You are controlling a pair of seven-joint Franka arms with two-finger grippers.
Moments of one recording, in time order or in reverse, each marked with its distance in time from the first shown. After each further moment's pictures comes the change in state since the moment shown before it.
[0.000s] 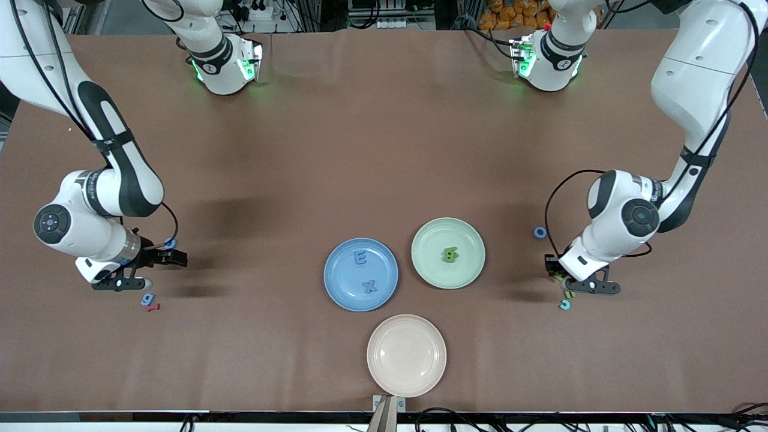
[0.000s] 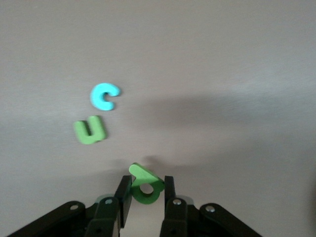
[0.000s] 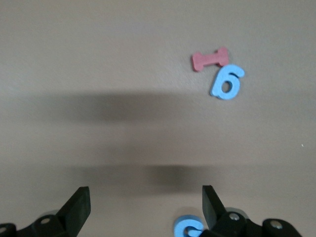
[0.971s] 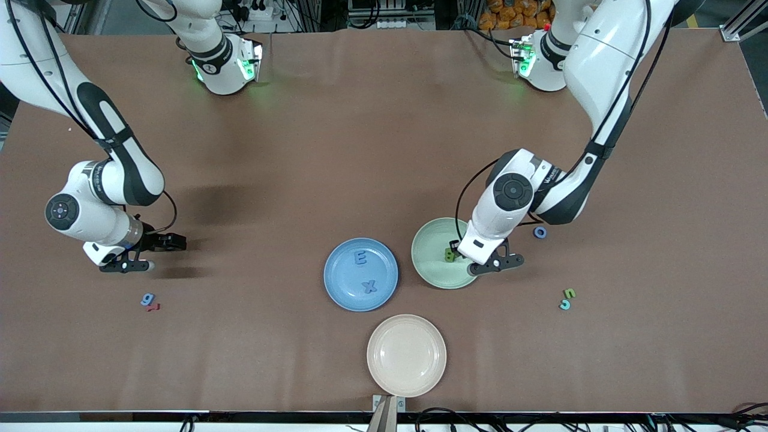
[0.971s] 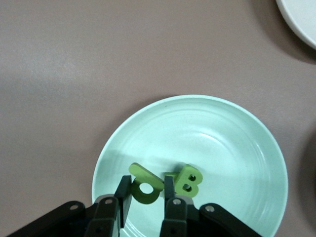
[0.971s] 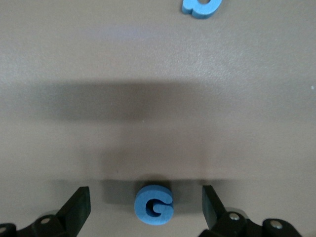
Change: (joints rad) left arm -0.442 -0.009 0.087 0.106 -0.088 -0.107 -0.600; right arm -0.082 -0.001 0.001 -0.145 -0.033 0.087 -0.046
